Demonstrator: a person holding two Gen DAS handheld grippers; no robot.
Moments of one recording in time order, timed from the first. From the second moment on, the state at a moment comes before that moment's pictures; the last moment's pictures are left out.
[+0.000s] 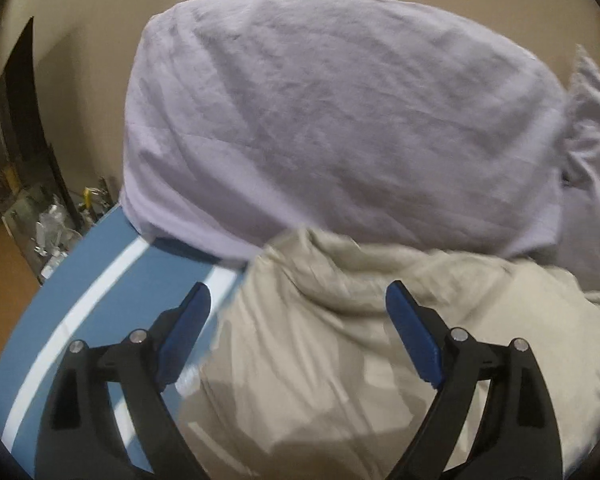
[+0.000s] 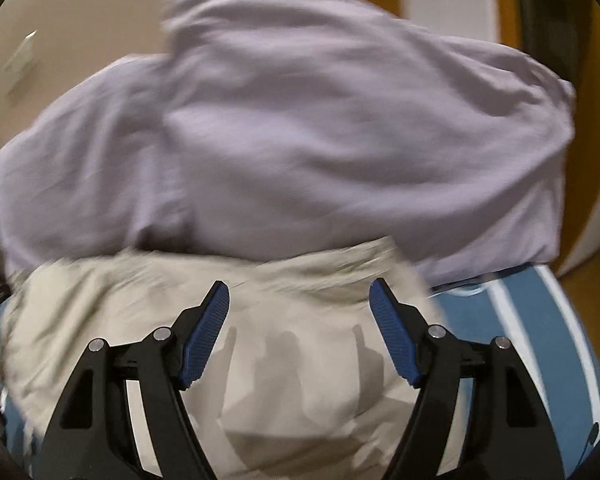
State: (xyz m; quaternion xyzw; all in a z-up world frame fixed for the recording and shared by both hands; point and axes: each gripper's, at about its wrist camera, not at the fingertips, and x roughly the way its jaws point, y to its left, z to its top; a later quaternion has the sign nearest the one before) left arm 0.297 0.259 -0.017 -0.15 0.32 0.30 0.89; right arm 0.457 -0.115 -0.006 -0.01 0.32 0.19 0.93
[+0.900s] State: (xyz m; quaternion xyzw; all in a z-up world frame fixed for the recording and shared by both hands) left arm 0.367 0.188 -0.072 -0.10 0.34 0.32 0.88; right arm 0.464 0.017 -0.083 -0.09 0.33 0.19 0.92
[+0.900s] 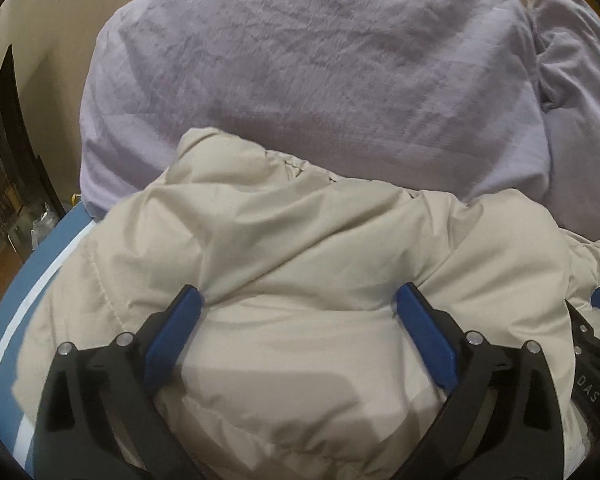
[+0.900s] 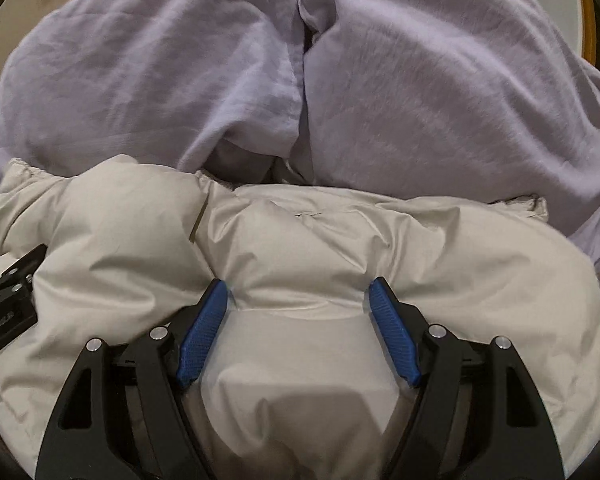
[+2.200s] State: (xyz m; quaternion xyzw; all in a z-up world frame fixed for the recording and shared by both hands) left arm 0.357 0.261 -0.076 -0.11 0.34 0.40 0.84; right arm 0.526 -0.070 -0.075 -0.04 0.36 0.06 0.93
